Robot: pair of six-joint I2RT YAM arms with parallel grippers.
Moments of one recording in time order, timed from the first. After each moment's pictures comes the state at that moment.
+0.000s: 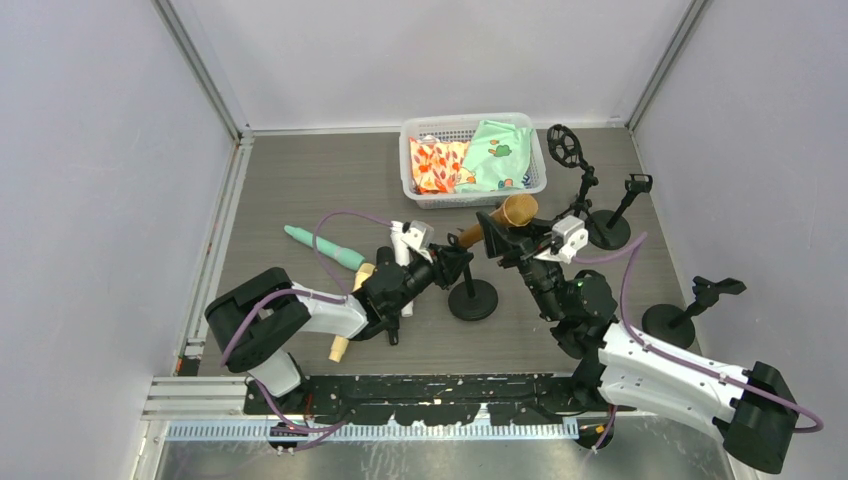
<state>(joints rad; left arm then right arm) -0.98 1.60 0.53 1.16 -0.15 -0.40 0.91 0.79 0.41 0.91 0.34 -0.02</state>
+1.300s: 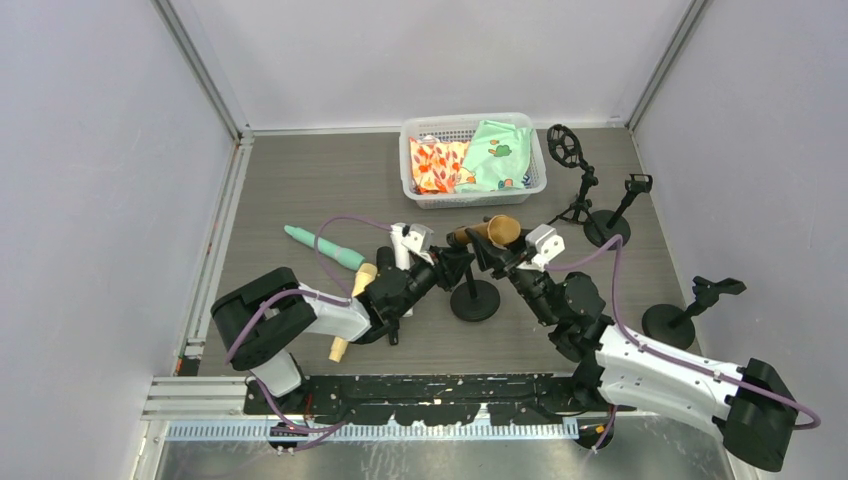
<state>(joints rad) -1.02 1.63 0.53 1.21 -0.22 -0.42 0.91 0.81 0.36 0.81 0.26 -0.12</state>
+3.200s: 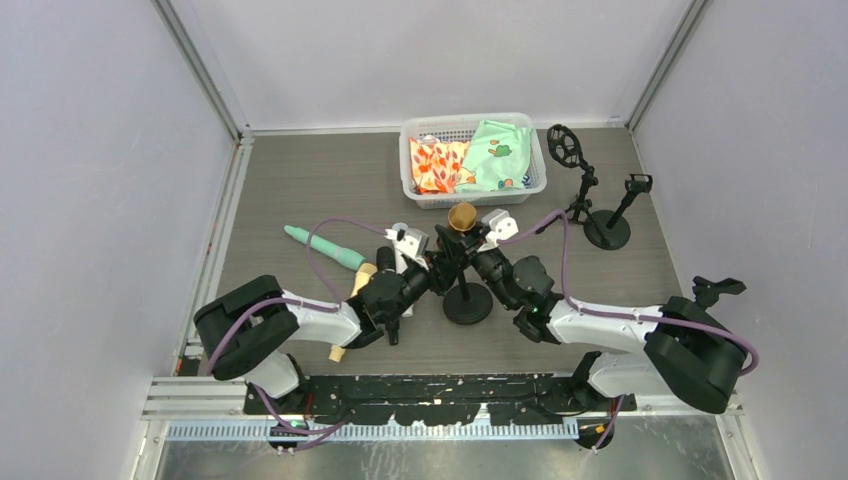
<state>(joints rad) -1.03 1.53 0.47 1.14 -0.25 -0.38 0.91 1.28 0.43 1.04 0.29 0.00</state>
